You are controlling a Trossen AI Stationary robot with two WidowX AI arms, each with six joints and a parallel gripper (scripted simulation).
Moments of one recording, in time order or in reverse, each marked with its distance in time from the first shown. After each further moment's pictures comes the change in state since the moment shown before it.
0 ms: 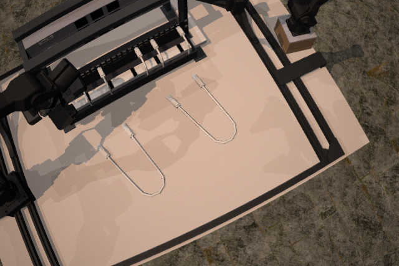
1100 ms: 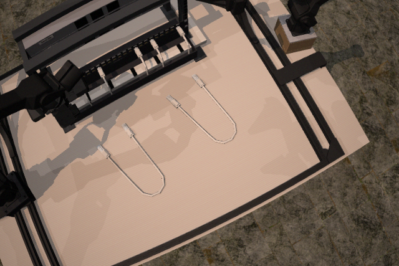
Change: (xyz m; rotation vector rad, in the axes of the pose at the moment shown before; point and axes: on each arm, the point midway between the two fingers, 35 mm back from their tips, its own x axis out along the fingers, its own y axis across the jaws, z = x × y) left arm 0.000 0.000 0.000 0.000 0.000 0.000; right arm 0.060 -0.003 -0.006 0.044 0.051 -0.040
